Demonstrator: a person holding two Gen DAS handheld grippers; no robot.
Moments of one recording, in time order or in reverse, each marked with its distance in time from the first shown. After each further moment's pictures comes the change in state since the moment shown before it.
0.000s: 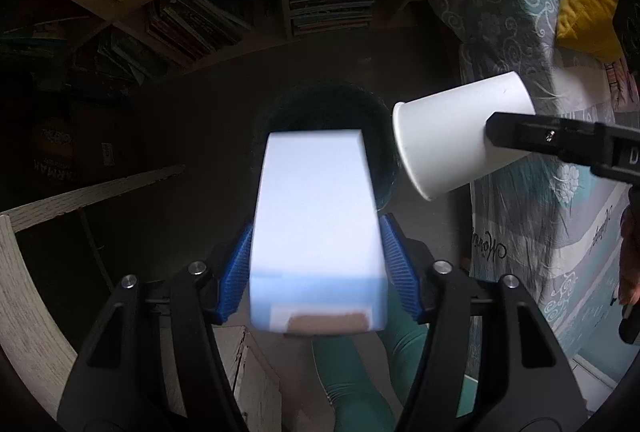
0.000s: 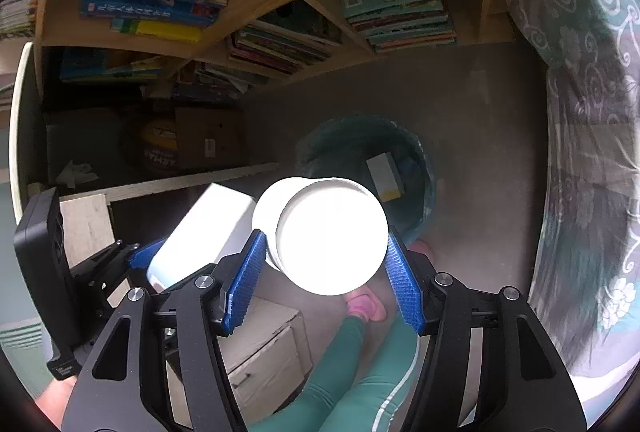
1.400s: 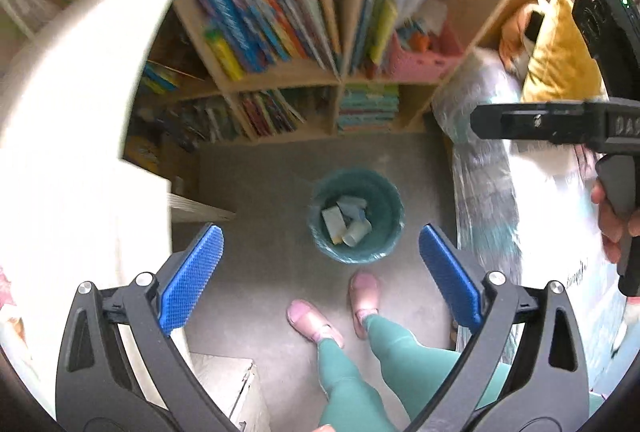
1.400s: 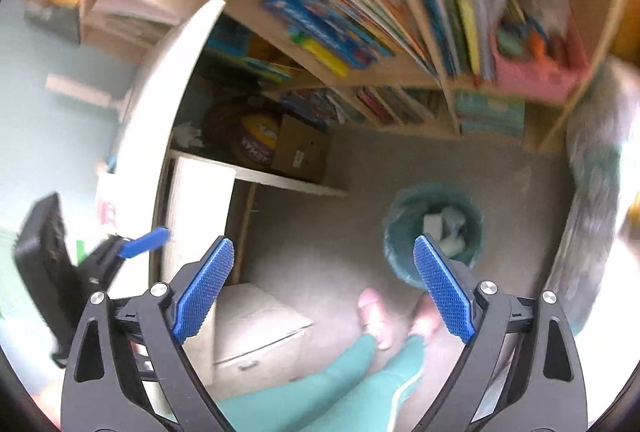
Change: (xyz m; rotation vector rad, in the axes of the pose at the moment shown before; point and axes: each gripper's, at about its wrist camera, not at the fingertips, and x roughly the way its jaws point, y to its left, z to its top) left arm -0.217 0.053 -0.103 -0.140 -0.391 0.054; right arm -0.152 0.192 -0.038 -0.436 -0.161 0.067
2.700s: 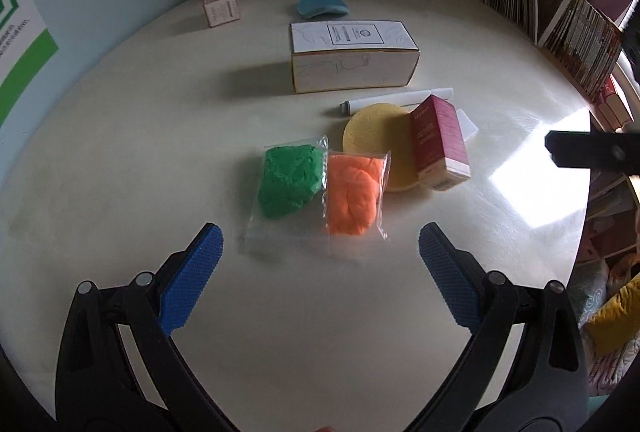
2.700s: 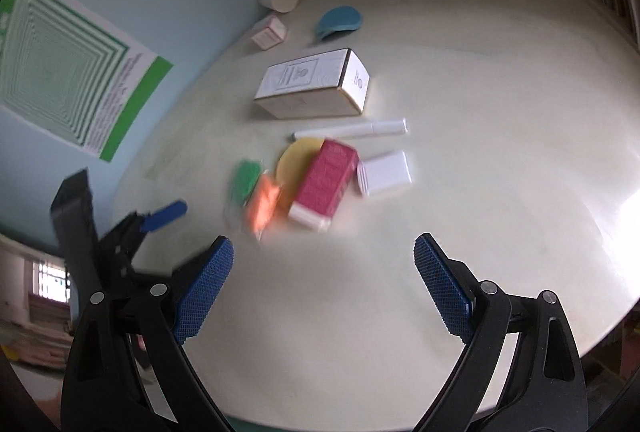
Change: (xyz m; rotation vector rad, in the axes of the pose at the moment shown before) left arm -0.134 0.346 -0.228 -0.802 -0.173 0.343; right arm 0.186 0.443 0.012 -0.676 0.362 0.216
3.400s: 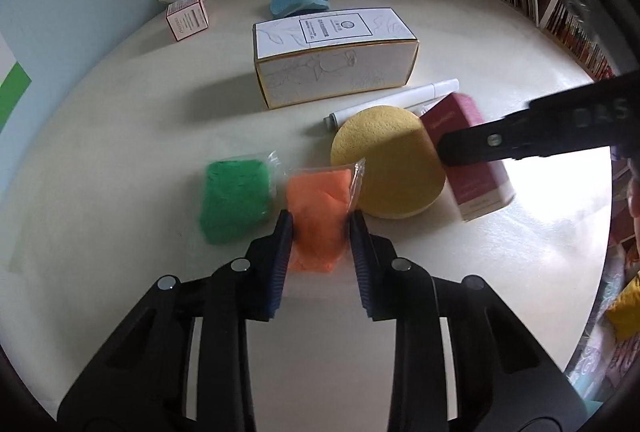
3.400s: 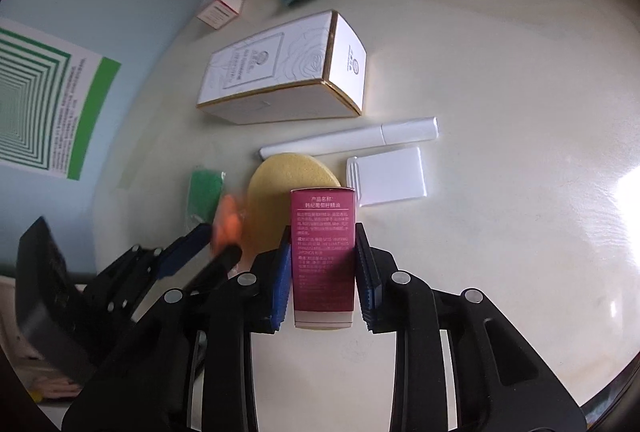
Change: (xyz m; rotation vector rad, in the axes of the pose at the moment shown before) left arm 0.036 -0.015 0.015 0.076 -0.007 0.006; right arm 0.061 -0.002 0.030 0.080 0.089 -0.025
